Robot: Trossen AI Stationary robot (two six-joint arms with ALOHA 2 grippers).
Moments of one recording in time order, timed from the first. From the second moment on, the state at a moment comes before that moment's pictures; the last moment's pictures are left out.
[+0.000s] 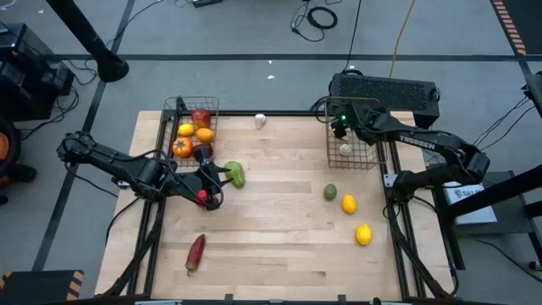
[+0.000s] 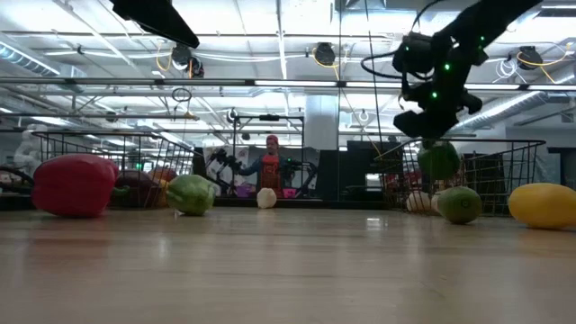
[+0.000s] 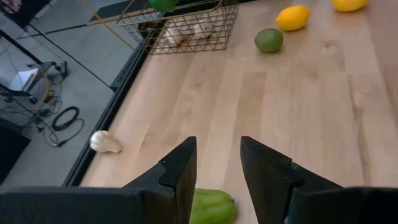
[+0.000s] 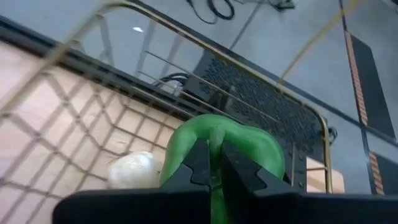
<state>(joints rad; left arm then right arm) -0.33 1.05 0.89 -0.53 -0.61 -0.10 -0.66 1.27 0.84 -0.55 0.70 0.30</state>
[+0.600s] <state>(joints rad) -0.33 1.08 0.89 -0.45 -0.59 -0.10 -0.74 1.33 0.74 -0.47 0.70 0.36</state>
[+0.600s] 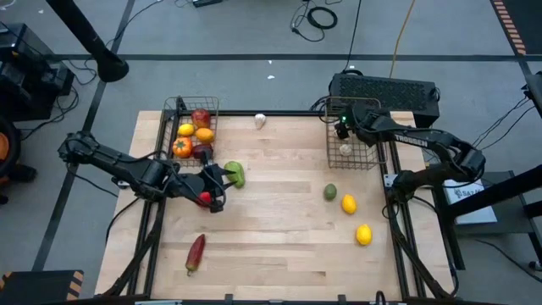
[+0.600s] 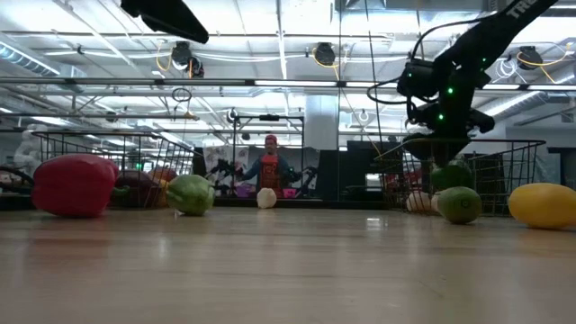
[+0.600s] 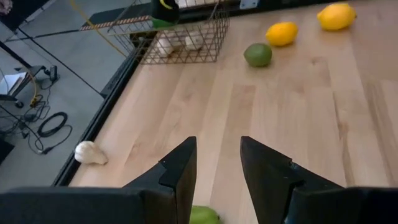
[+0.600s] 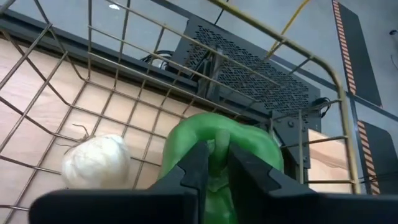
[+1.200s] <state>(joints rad) -0.33 1.12 0.89 -0.46 -0.56 -0.06 -0.59 1.08 0.83 -0.44 0.64 0.27</state>
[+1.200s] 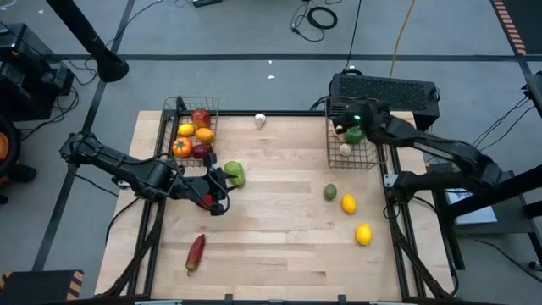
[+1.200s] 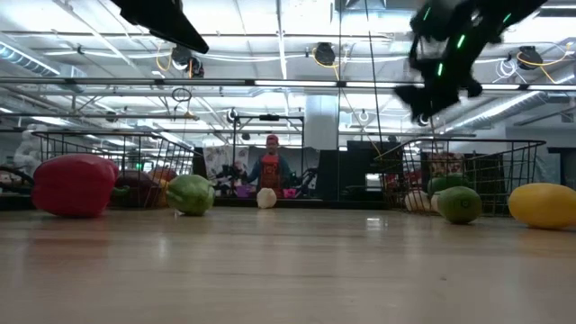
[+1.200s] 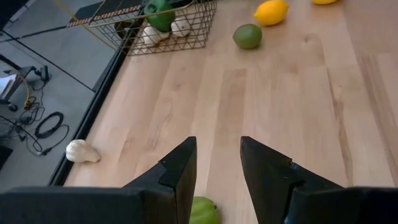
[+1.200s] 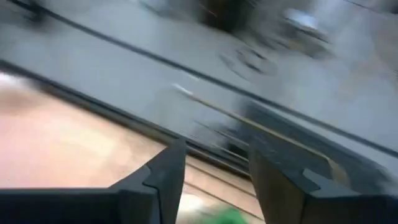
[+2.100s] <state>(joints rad) -0.33 1.12 0.89 -0.53 -0.60 -0.34 0.10 1.01 0.63 0.28 0.26 0.13</state>
